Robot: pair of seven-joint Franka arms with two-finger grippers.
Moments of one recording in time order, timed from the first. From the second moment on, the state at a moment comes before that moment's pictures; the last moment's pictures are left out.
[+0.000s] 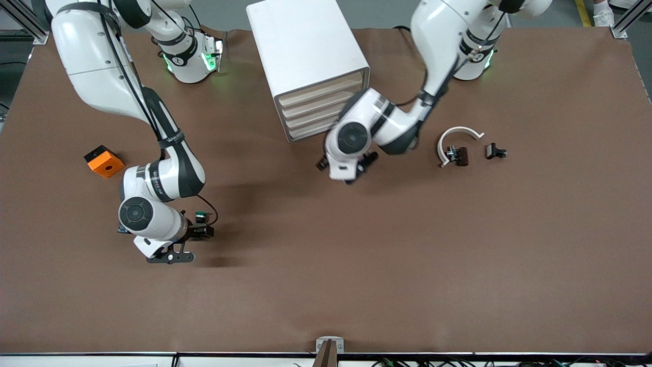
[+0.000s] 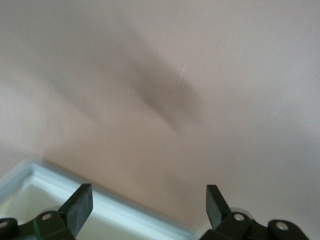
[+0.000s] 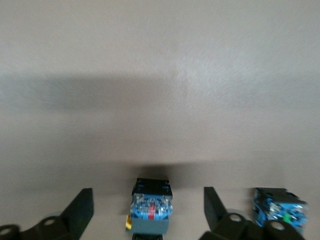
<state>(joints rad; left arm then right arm) -0.60 0.64 -0.13 -1.57 -0.24 2.05 -1.41 0.13 0.68 0.05 -1.60 -0.11 2.23 0.21</state>
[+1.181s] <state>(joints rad) -0.03 0.40 -0.13 -1.42 0.01 1.74 -0.54 0.03 0.18 0.05 -1.59 -0.11 1.73 -0.01</state>
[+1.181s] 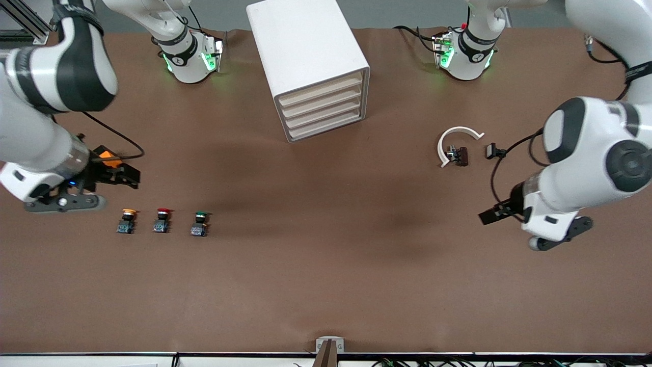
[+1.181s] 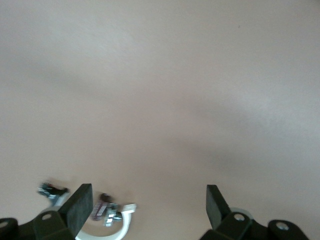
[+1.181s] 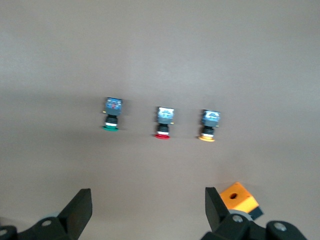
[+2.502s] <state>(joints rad) 0.07 -0.06 -0.13 -1.61 0.01 1.60 -0.13 -0.06 0.06 0.07 -1.53 -0.08 1.56 -0.17</state>
